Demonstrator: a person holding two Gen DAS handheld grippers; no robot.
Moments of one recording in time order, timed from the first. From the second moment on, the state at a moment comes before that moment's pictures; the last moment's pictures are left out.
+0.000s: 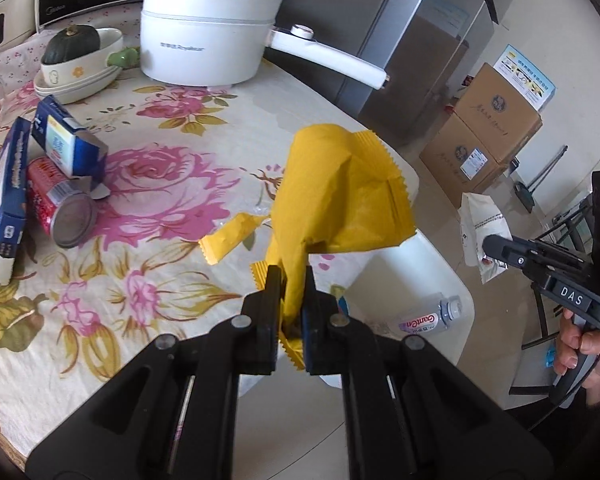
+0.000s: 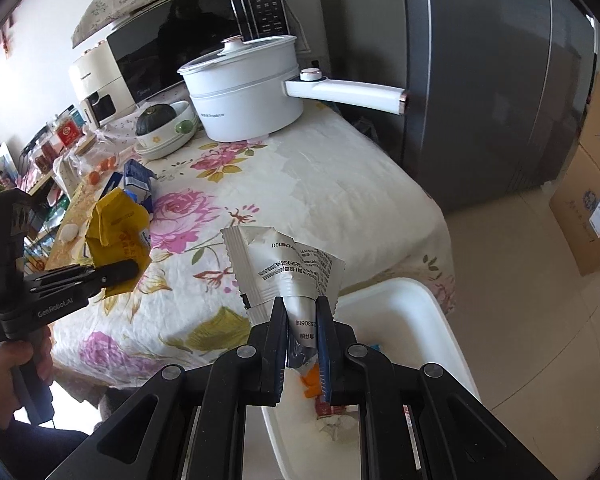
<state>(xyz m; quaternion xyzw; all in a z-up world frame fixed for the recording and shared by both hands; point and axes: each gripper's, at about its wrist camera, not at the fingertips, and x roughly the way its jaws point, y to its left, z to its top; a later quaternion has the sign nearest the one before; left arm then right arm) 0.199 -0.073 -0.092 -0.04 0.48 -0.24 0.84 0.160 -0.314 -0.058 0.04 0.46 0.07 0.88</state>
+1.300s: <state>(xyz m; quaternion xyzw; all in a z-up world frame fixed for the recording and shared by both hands) 0.163 -0.170 -0.140 0.08 0.54 -0.27 0.79 0.127 -0.398 -0.093 0.04 0.51 0.00 0.86</state>
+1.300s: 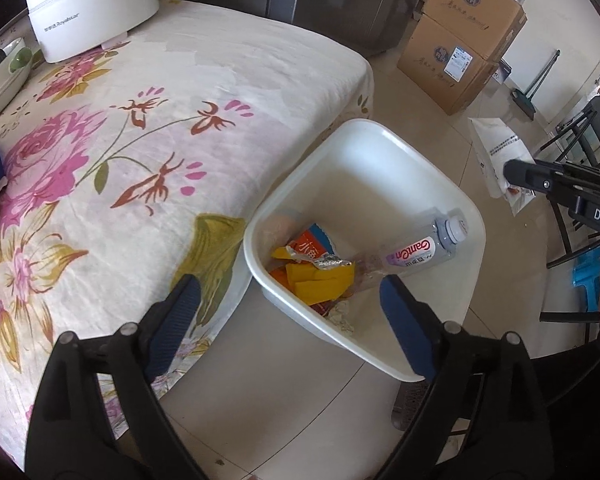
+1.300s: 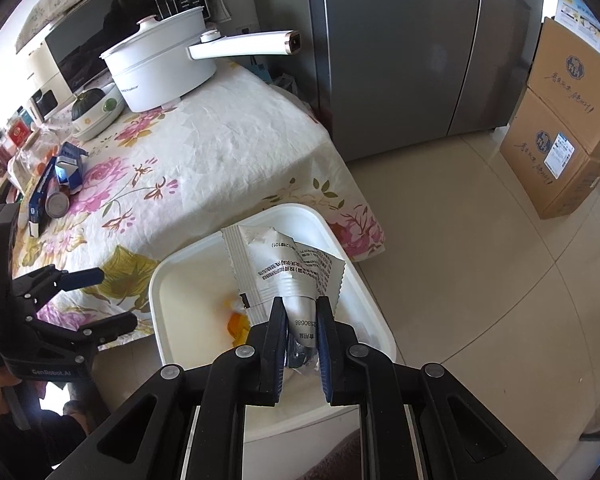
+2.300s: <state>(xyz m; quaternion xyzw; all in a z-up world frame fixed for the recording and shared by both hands) 0.183 -0.056 -0.104 0.04 0.50 -0.15 0.85 0.157 -0.345 -0.078 0.09 0.51 0.02 0.86</state>
